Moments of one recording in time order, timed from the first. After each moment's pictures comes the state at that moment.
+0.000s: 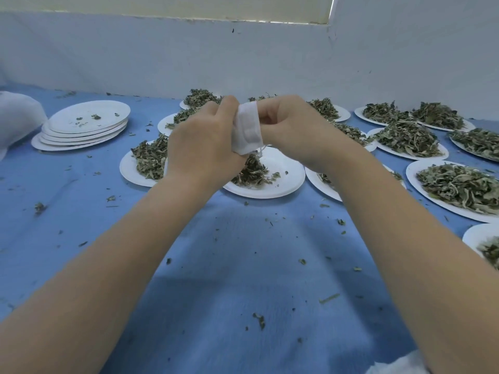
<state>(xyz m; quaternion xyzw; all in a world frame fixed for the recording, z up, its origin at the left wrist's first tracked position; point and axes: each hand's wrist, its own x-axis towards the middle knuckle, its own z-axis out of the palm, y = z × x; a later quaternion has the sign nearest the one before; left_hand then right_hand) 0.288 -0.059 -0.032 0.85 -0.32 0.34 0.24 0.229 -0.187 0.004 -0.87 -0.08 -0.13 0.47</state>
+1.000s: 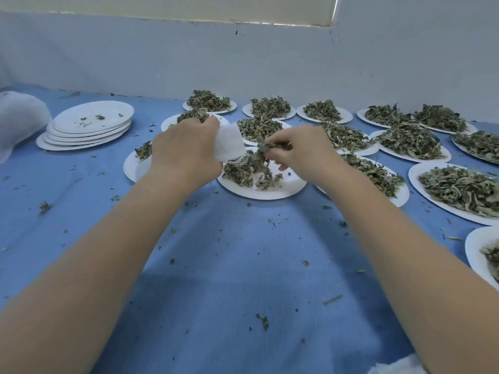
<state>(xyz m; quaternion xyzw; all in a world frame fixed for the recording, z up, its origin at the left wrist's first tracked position) 0.316 -0.041 -0.036 0.93 -0.26 0.25 0.10 0.246 -0.215 -0.032 -0.95 0.05 -0.18 0.25</state>
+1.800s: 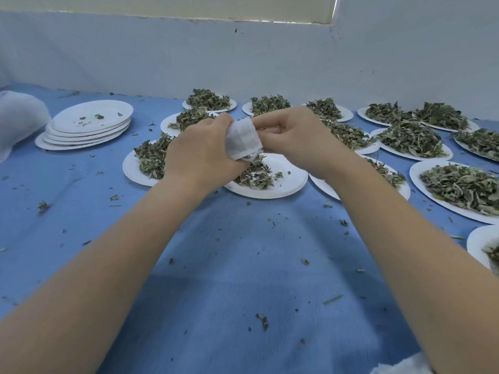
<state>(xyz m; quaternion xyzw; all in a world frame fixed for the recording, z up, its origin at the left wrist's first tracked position) 0.304 -0.053 -0.044 0.87 -0.33 0.26 0.25 0.231 -0.194 -0.010 -0.85 -0.04 -0.14 0.50</state>
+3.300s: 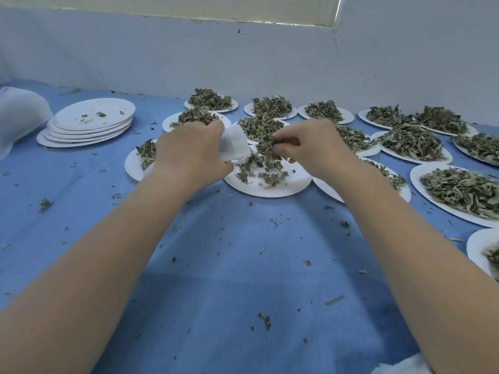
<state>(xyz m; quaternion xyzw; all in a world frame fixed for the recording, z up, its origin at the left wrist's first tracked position) 0.317 -0.040 -0.041 0.92 -0.29 0.24 0.11 0.241 -0.219 -0.023 -0.95 0.04 -0.20 0.22</state>
